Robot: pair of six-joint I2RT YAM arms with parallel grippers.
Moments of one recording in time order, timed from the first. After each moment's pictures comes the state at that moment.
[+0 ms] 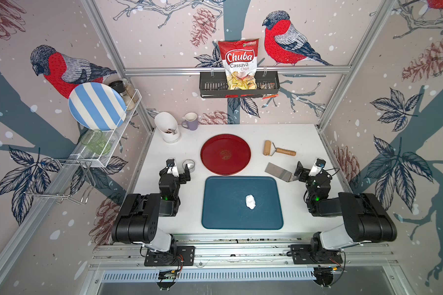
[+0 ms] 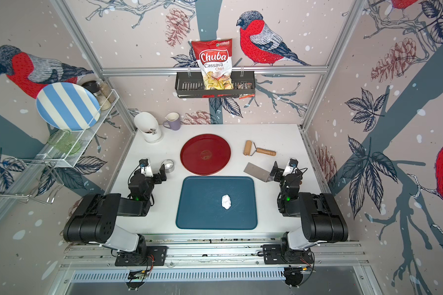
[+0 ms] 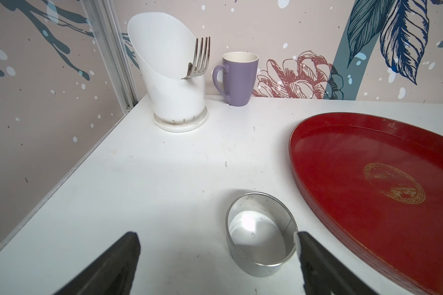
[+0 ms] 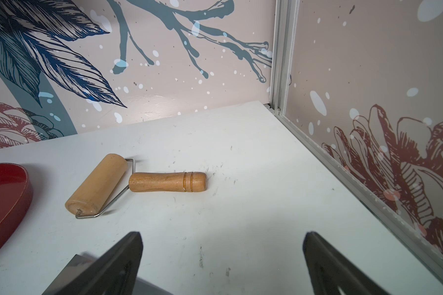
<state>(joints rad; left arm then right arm) 0.00 1.52 0.26 1.05 -0.06 -0.02 0.01 1.51 0.23 1.11 0.14 0.08</state>
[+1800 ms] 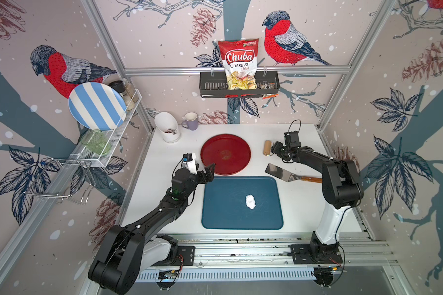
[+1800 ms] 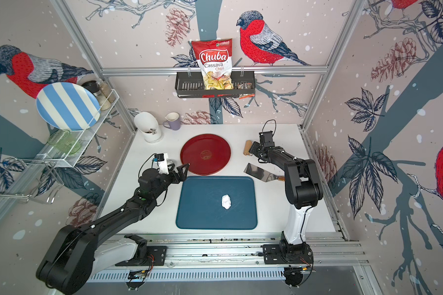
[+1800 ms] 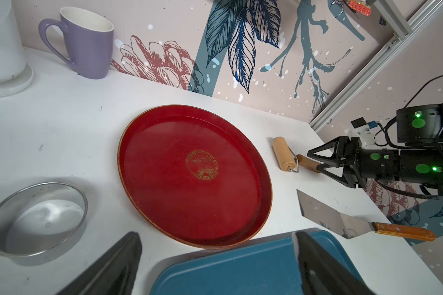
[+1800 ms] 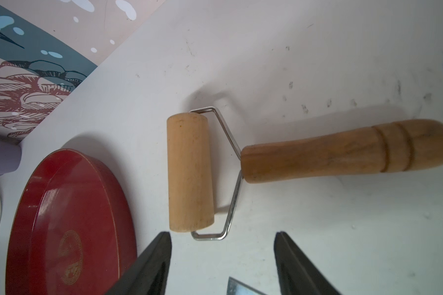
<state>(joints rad) -0.35 1.15 0.40 0.50 0.10 -0.42 0.22 1.94 1.28 -0.16 -0.06 0.61</state>
